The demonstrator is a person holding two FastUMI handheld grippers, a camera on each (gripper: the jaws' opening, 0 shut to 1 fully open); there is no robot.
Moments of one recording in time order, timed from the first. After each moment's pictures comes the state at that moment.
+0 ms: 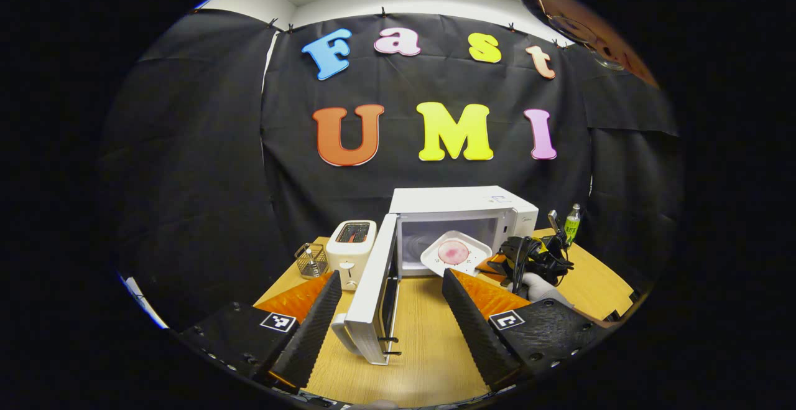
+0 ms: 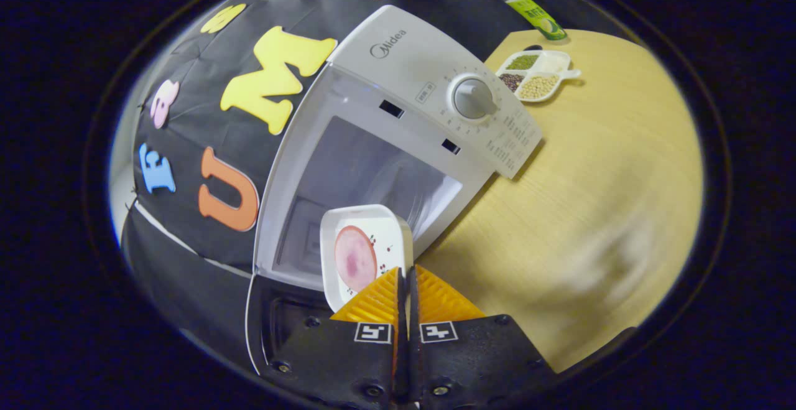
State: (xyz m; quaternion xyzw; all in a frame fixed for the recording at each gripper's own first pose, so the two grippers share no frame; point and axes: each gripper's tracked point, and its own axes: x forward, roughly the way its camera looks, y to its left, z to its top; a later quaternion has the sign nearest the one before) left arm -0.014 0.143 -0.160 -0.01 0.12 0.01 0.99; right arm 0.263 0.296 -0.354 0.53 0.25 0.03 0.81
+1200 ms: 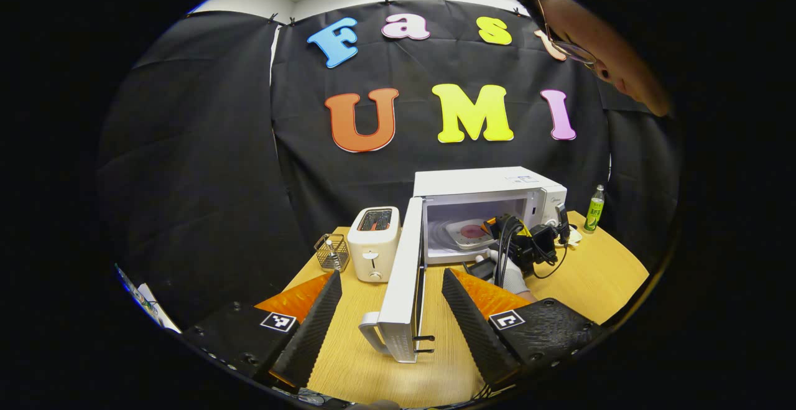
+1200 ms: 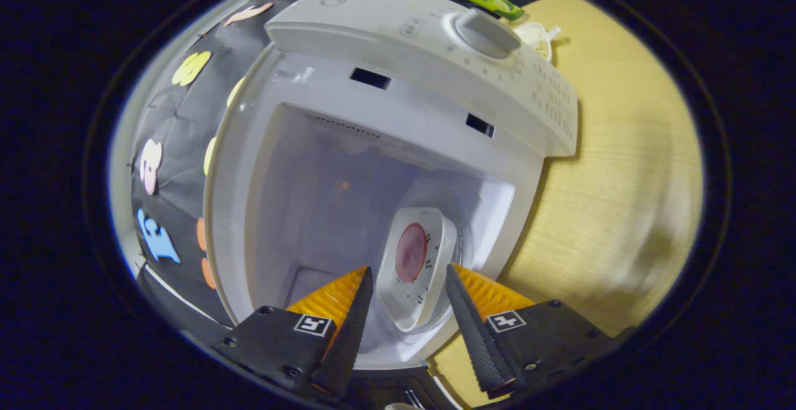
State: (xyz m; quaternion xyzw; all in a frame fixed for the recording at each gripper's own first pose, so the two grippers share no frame) left arm 0.004 0.167 -0.178 0.02 0.14 0.04 0.99; right arm 0.352 0.311 -0.358 0.56 0.13 -0.03 0.82
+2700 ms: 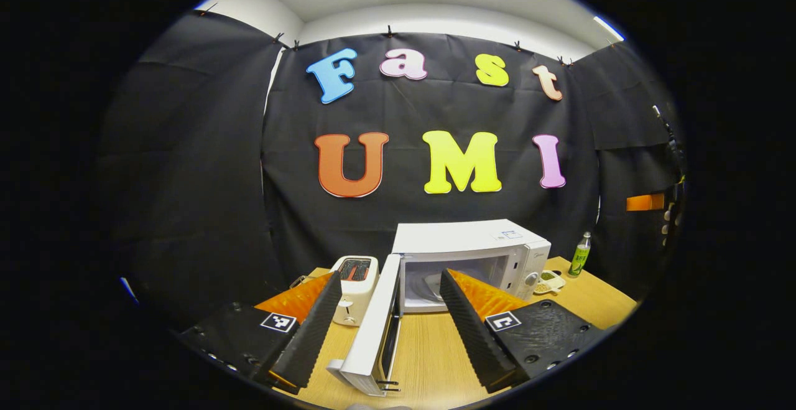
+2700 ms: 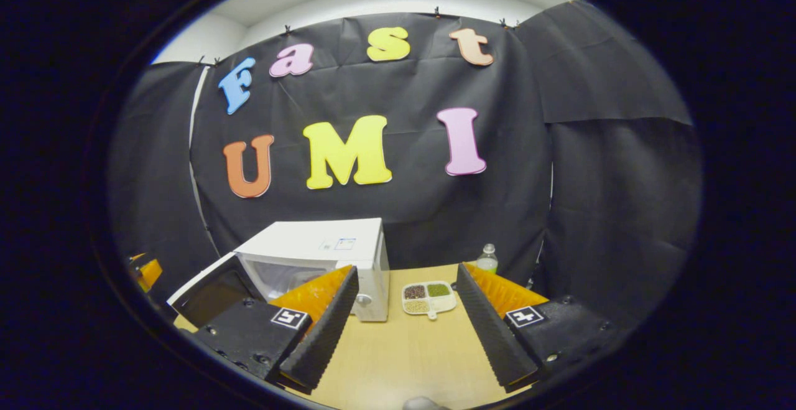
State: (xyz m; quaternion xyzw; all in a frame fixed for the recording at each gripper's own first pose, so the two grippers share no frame) left arm 0.043 0.141 -0.115 -0.01 0.03 0.01 1.00; right arm 0.105 -0.007 -0.110 0.06 0.09 0.00 0.99
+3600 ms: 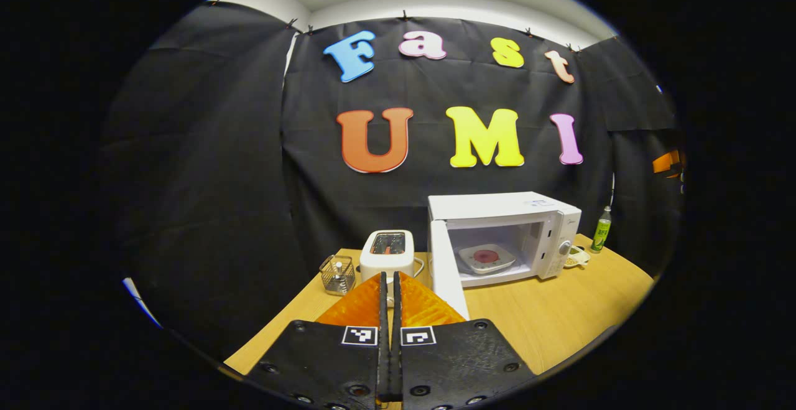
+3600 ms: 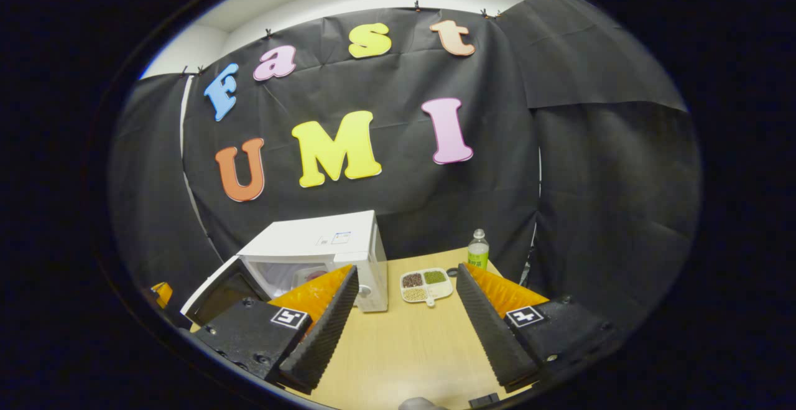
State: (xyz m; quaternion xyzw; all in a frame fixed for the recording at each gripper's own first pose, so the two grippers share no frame) left arm 0.035 0.238 -0.196 -0.01 0.08 0.05 1.00; right arm 0.080 -0.015 -0.105 0.10 0.12 -0.01 0.99
